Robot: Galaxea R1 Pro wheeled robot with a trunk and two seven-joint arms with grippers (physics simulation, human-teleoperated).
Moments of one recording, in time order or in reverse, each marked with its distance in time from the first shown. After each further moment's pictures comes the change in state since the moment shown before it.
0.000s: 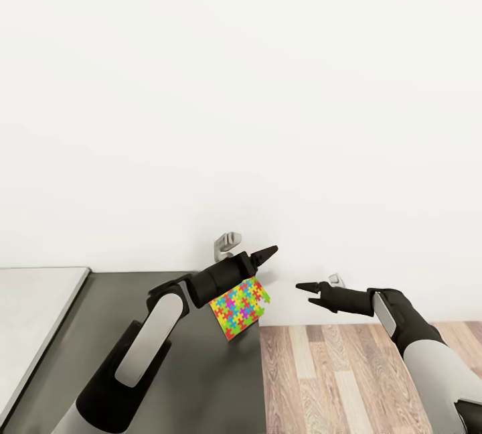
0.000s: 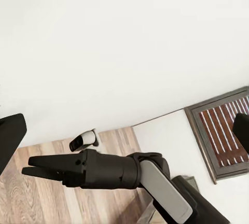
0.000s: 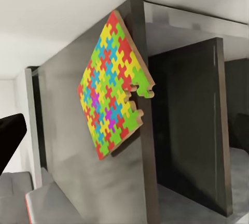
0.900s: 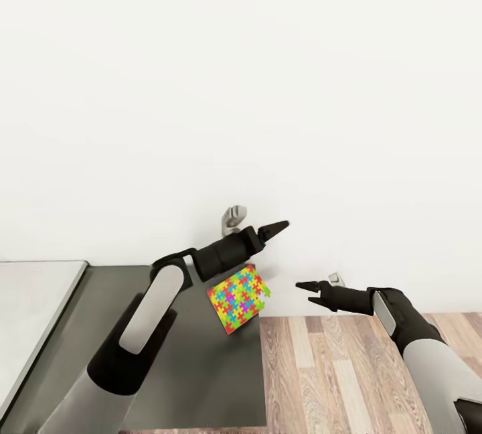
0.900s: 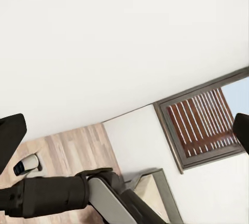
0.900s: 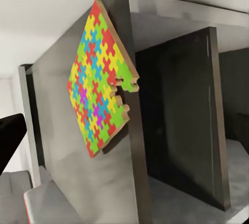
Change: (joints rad) left arm -0.129 -0.030 0.002 0.000 0.124 0.062 0.000; right arm -0.003 0.000 0.000 -0.001 -0.001 0.001 0.003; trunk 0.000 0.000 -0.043
